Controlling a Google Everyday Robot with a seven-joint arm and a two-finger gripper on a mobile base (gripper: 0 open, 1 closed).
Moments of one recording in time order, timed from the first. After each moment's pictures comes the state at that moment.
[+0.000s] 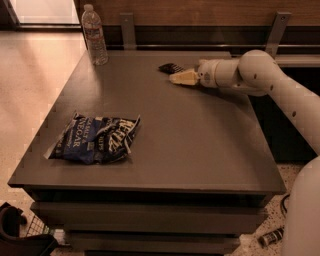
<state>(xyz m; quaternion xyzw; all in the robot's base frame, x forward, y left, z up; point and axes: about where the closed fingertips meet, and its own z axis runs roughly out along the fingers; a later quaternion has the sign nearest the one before) 0.806 -0.105 0.807 -0.30 0.77 0.24 0.51</state>
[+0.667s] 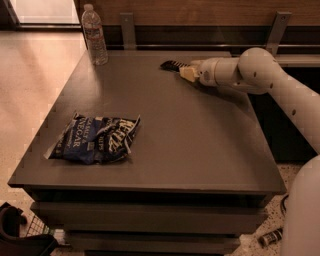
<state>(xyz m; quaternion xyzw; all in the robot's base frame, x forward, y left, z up) 0.806 -0.104 0.814 -0.30 0.77 0.24 0.51</state>
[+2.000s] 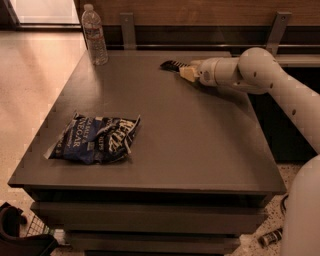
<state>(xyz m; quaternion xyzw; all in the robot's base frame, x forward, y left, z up) 0.806 -0.104 0.815 -0.30 0.77 0.24 0.51</state>
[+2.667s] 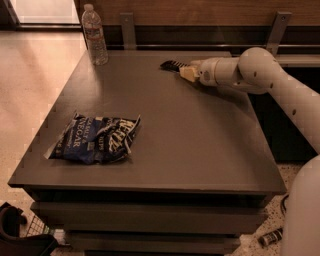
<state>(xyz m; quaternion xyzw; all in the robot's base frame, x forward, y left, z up) 0.806 -0.105 0.815 -0.30 0.77 0.24 0.51</state>
